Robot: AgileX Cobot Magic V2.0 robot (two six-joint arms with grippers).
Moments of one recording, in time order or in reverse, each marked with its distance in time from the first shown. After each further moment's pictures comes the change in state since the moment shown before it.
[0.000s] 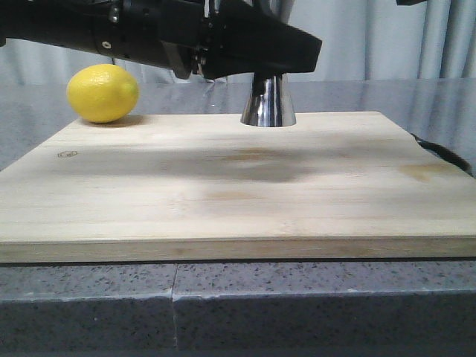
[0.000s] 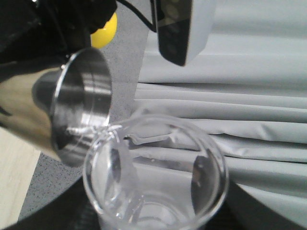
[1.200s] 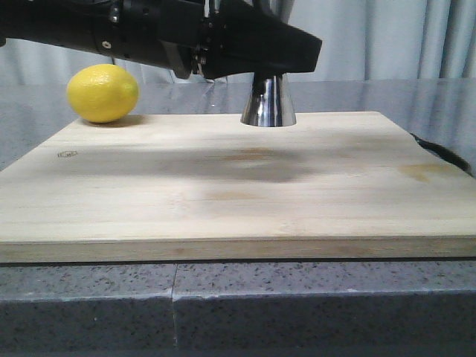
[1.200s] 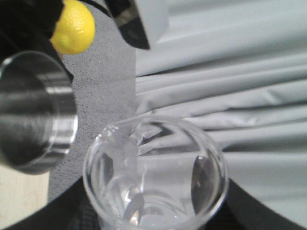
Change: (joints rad) left arm 0.000 0.000 0.000 0.000 0.000 0.000; right arm 0.000 0.000 0.000 0.160 0.050 0.140
